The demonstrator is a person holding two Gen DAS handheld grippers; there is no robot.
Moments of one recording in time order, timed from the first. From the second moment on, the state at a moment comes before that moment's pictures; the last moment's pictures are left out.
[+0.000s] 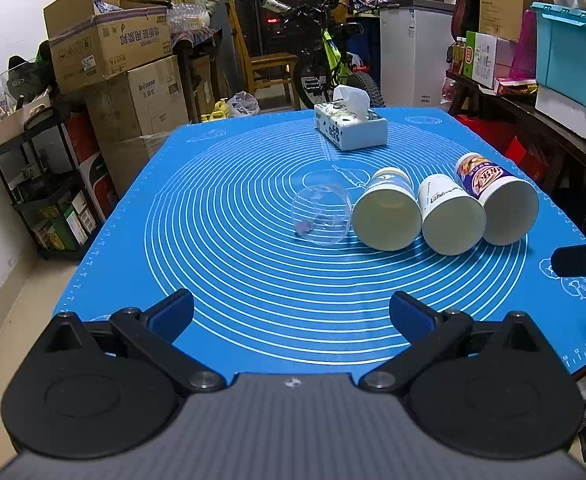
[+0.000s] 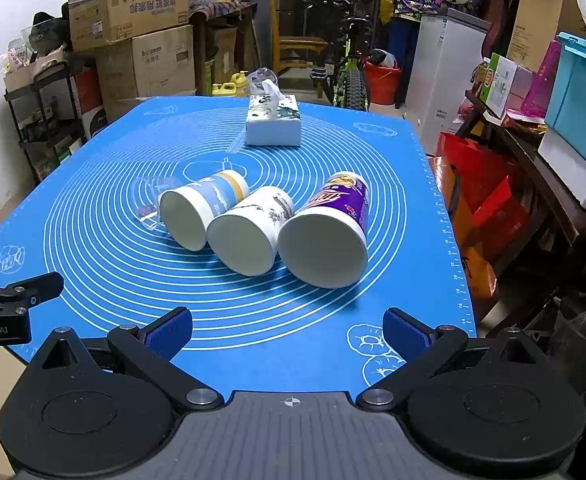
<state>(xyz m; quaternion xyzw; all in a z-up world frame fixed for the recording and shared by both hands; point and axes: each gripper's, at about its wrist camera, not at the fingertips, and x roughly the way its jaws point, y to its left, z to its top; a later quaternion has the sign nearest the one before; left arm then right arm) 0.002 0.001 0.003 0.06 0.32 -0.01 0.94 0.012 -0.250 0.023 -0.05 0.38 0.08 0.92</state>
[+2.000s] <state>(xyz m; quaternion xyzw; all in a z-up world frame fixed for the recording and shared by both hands) 0.004 0.004 0.001 0.06 0.32 -0.01 0.94 0.013 -0.251 0.017 -0.04 0.38 0.08 0.92</state>
